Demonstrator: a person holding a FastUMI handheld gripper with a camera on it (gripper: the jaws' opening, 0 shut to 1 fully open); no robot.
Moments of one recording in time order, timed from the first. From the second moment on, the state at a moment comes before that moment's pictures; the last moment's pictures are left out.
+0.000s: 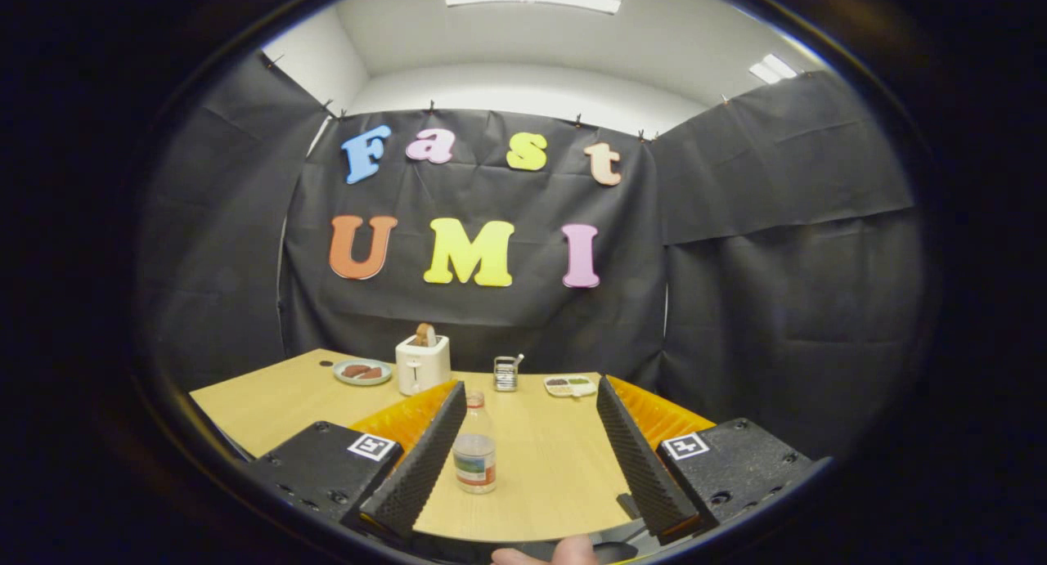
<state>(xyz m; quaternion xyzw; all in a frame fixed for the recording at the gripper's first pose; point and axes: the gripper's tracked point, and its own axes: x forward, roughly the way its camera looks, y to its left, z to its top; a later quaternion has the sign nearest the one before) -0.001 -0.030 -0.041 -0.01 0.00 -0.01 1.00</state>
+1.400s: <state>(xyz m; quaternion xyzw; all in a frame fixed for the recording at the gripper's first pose) 0.113 0.030 -0.248 0.02 0.16 0.09 0.98</state>
